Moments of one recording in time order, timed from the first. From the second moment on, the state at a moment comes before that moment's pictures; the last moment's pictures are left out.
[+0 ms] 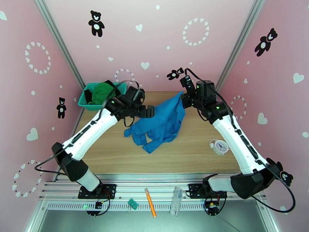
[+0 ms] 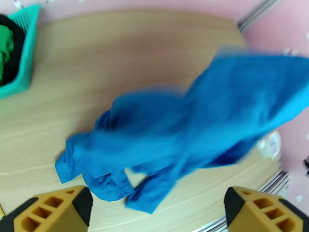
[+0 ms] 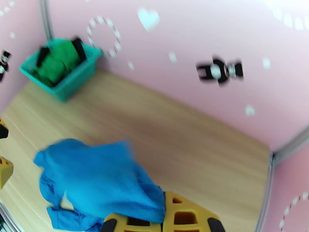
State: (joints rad) left arm -0.67 1.63 1.69 -0.98 -0.02 -0.49; right arm 0.32 1.38 1.51 -0.67 -0.02 -0.19
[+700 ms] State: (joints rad) left arm -0.52 1.79 1.32 -0.88 -0.20 -0.61; right arm 0.27 1.40 1.44 -0.72 0.05 -0.13
